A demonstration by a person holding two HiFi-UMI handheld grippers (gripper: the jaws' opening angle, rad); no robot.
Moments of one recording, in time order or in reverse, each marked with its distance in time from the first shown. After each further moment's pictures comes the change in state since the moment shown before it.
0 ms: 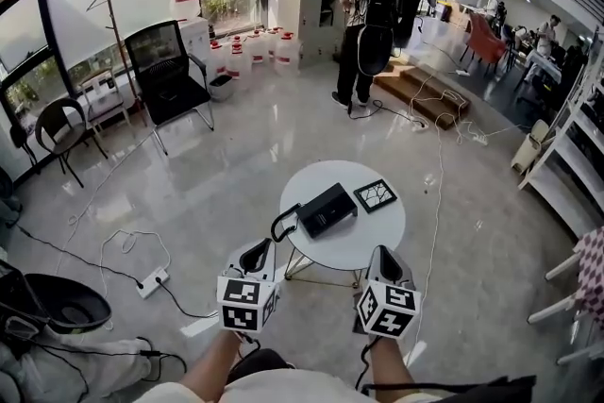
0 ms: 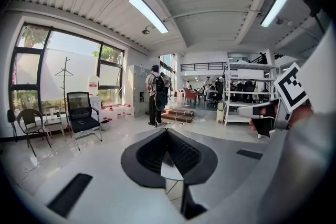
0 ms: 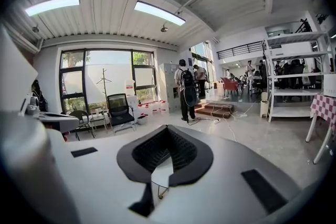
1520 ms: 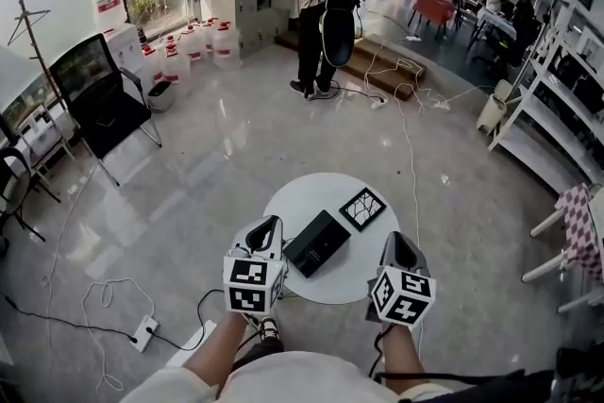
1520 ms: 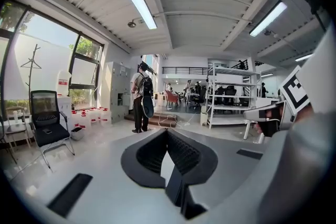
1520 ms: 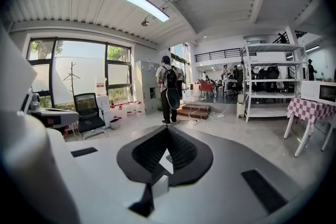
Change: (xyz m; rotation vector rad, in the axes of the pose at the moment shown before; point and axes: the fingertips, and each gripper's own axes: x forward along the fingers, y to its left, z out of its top) left arm 0.211 0.053 0.060 0.041 -0.040 -0.253; right arm 0.138 -0.039 0.040 0.047 -0.004 -0.285
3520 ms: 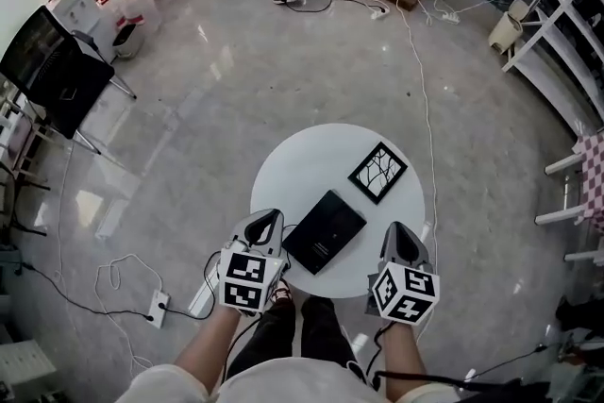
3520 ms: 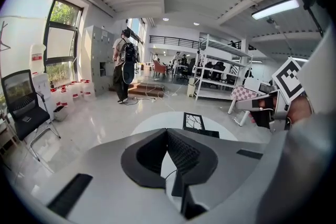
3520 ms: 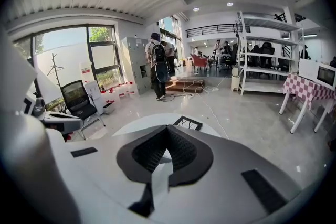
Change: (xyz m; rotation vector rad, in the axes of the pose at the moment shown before) left arm 0.117 0.023 -0.121 0.022 0.342 -0.194; right arm 0.104 -0.008 -0.105 0.097 0.258 -0.076
